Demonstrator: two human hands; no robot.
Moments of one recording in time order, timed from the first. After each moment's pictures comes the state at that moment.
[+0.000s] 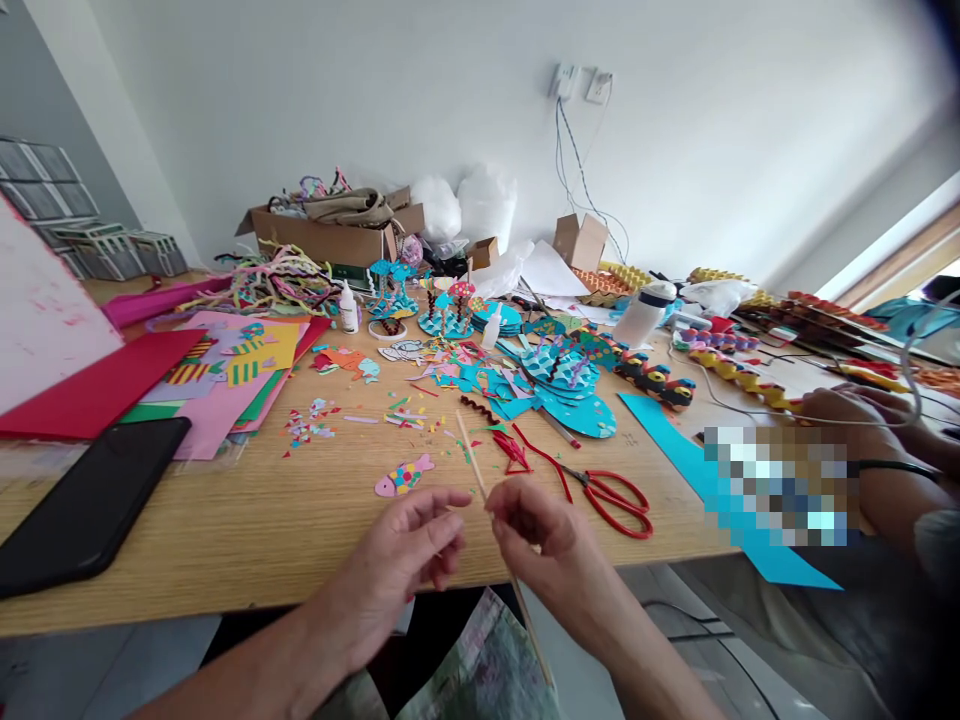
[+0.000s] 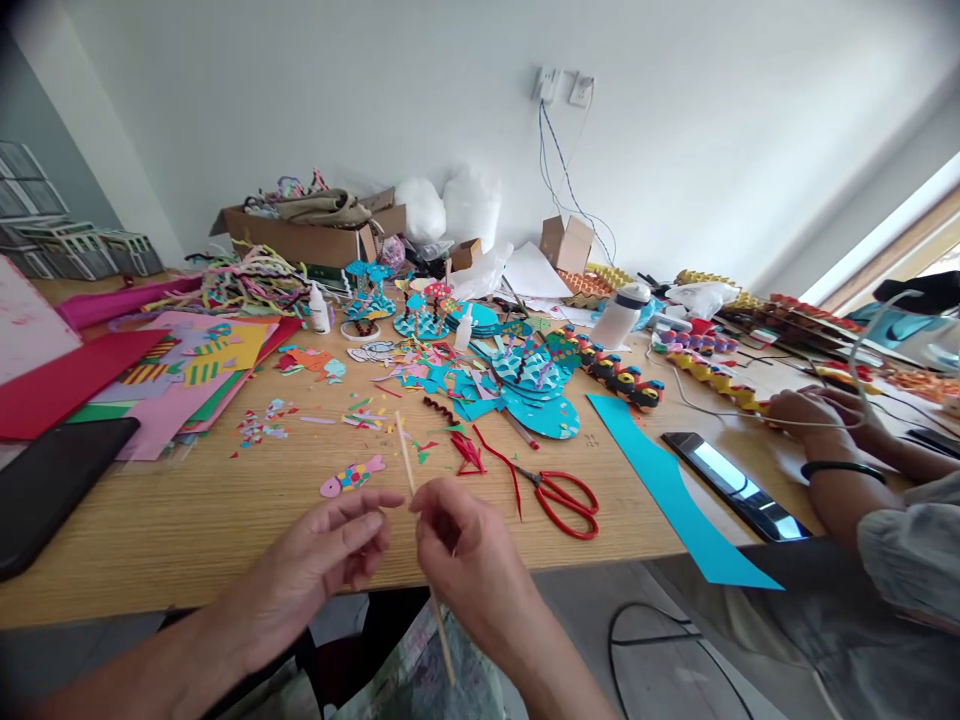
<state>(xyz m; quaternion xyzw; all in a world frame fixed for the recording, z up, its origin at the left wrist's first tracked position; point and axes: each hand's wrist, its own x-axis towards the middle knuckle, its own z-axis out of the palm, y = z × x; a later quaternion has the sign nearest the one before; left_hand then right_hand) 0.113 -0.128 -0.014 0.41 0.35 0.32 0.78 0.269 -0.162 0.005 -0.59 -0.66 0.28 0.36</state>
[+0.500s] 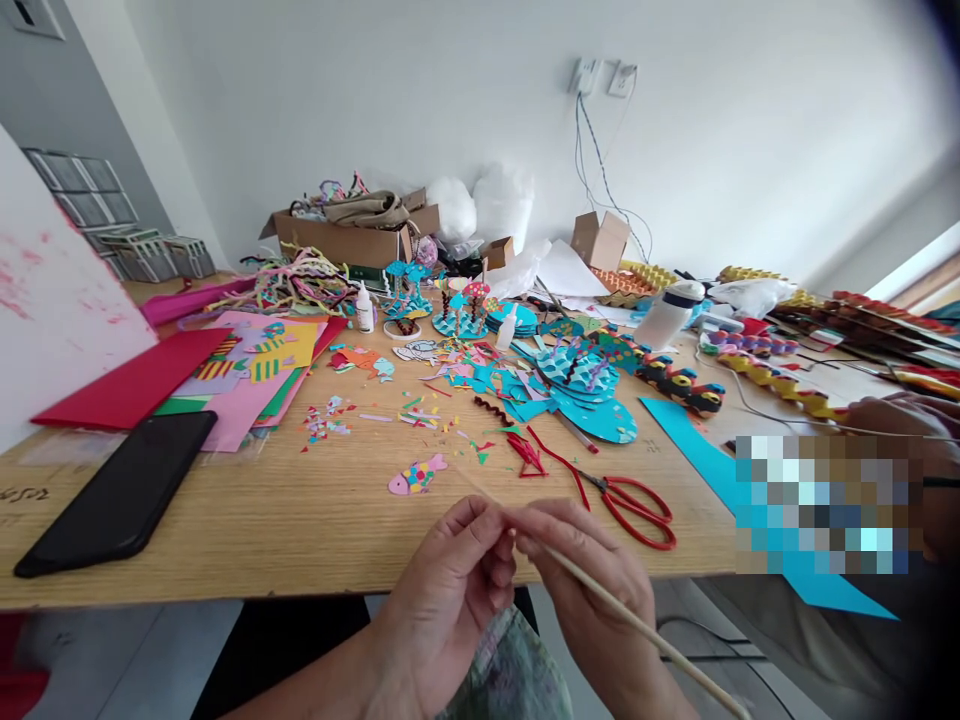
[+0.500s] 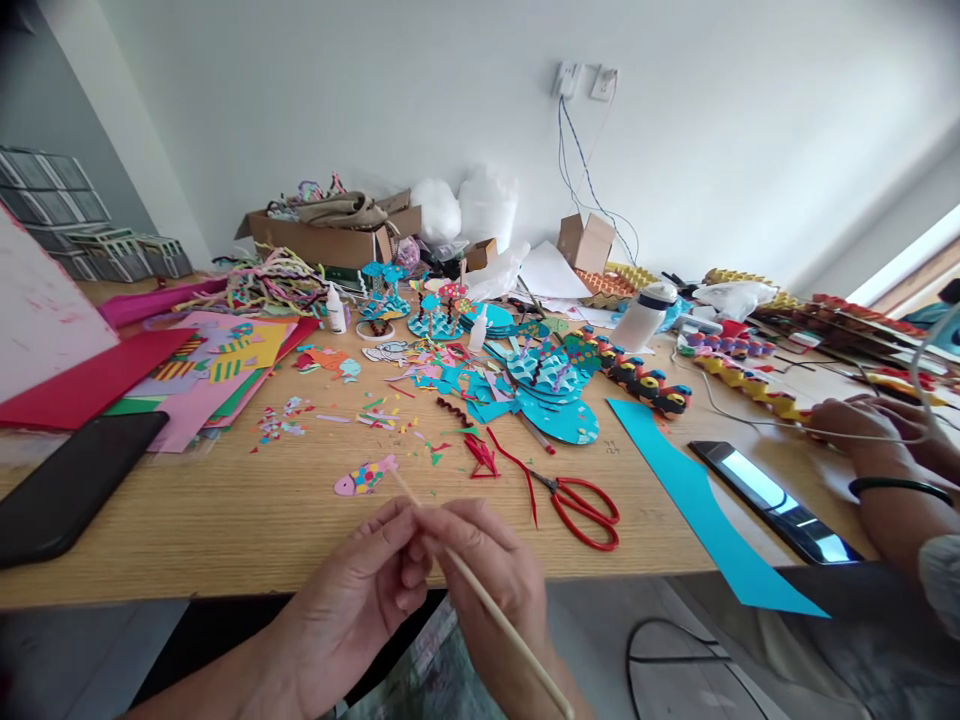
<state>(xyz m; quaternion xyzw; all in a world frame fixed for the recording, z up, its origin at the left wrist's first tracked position) 0.145 -0.151 -0.006 0.16 0.26 0.39 0.87 0.270 -0.176 0.003 -0.47 -0.71 0.13 0.52</state>
